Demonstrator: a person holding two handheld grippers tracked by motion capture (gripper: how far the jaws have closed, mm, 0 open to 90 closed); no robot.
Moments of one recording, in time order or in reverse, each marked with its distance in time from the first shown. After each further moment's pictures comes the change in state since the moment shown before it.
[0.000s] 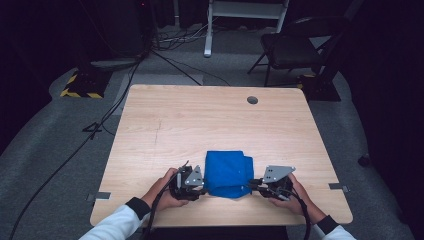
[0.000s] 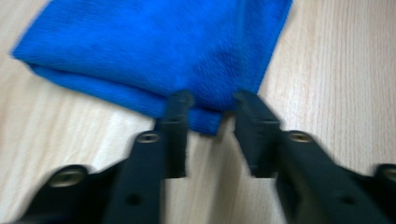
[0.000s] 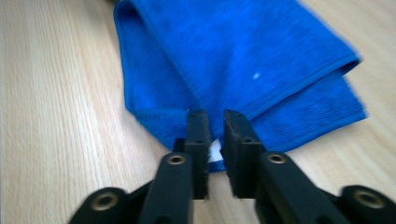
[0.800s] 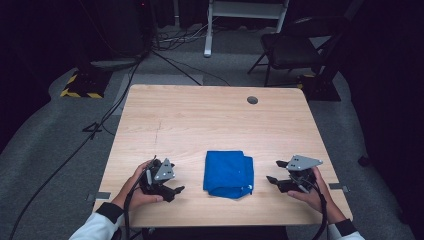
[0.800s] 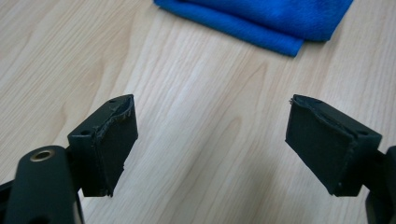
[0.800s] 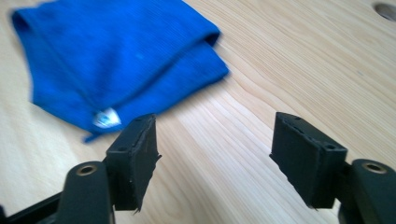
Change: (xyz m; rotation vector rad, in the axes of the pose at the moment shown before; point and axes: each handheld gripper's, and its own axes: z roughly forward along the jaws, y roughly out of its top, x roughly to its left) left arm 0.022 -0.052 -0.055 0.004 0.191 -0.128; right arm -0.037 -0.026 -0.047 -0.011 -0.219 0.150
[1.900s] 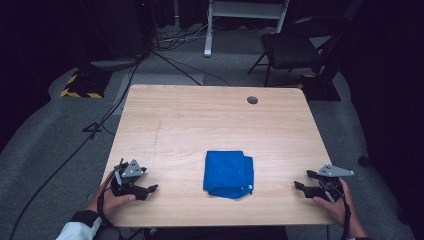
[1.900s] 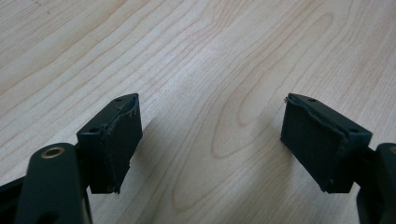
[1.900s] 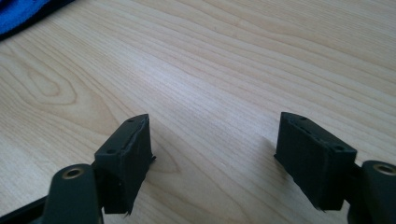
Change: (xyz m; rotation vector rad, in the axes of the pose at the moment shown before) left arm 0.038 -0.078 -0.018 -0.001 0.012 -0.232; right arm -0.040 -0.087 -0.031 0.040 -0.140 0.271
